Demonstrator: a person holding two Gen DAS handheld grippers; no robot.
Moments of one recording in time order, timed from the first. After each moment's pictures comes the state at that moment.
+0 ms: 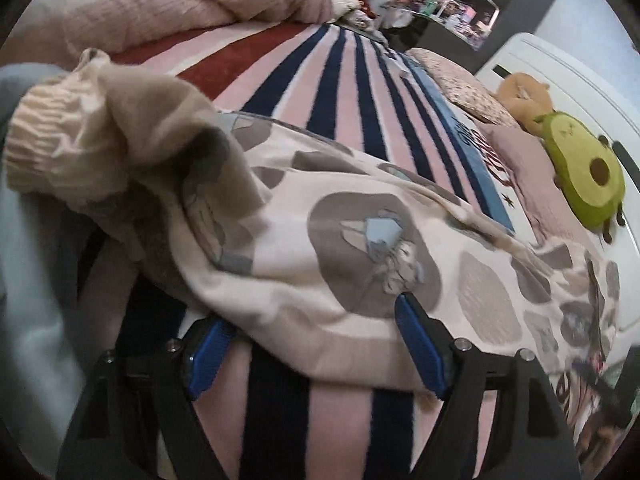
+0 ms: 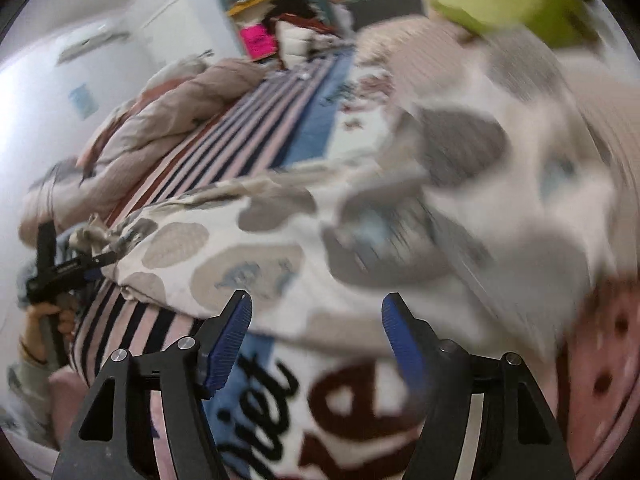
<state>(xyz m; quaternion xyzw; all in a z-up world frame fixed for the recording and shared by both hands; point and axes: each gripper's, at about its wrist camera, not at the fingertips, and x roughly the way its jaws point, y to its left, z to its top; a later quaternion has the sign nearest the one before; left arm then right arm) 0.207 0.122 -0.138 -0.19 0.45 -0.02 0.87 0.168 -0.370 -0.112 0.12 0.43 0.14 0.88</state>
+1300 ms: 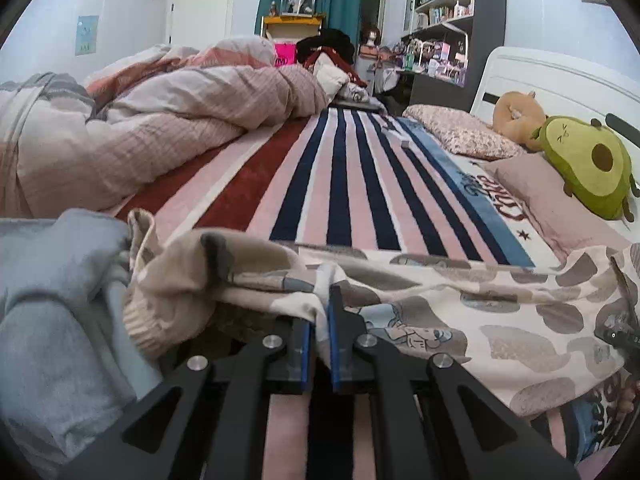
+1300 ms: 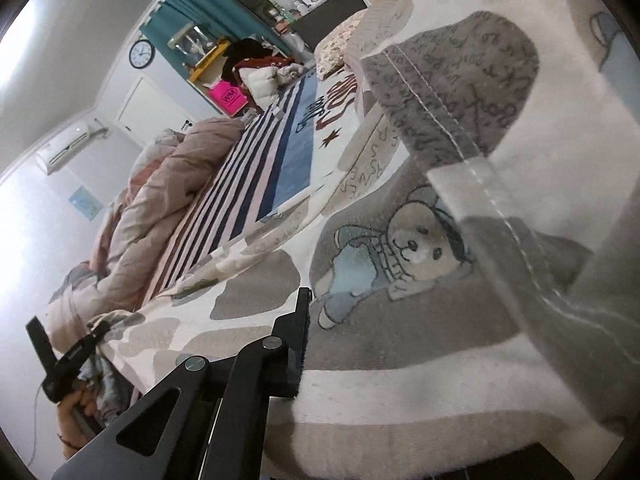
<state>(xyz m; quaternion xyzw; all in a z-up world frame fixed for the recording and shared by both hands) 0.192 0.120 -0.079 -0.07 0.32 0.04 0.94 0.219 -0.370 -0.146 0.27 0.37 0.14 0.88</state>
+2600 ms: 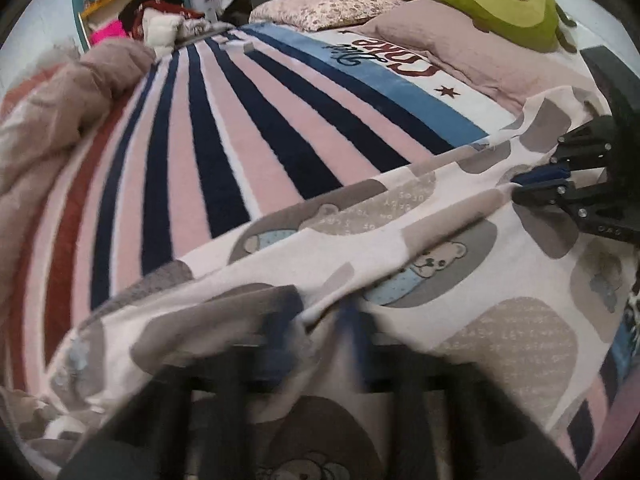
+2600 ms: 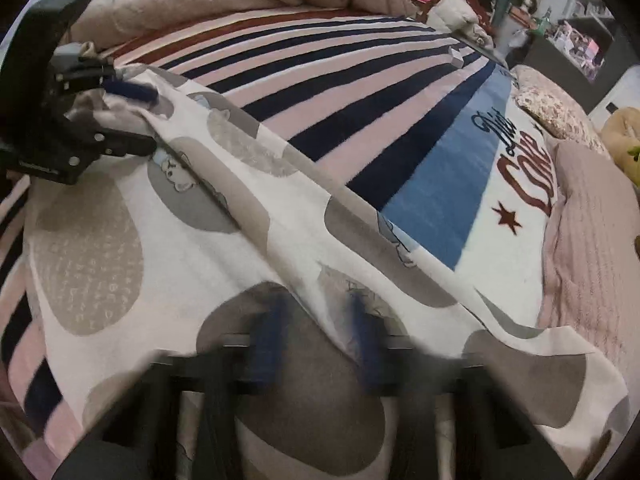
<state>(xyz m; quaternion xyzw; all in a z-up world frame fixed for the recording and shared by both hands) 0.316 0.013 -0.131 0.12 0.46 -0.18 0.86 0.329 -0.211 -0.139 -0.25 0.45 0.26 0.81</state>
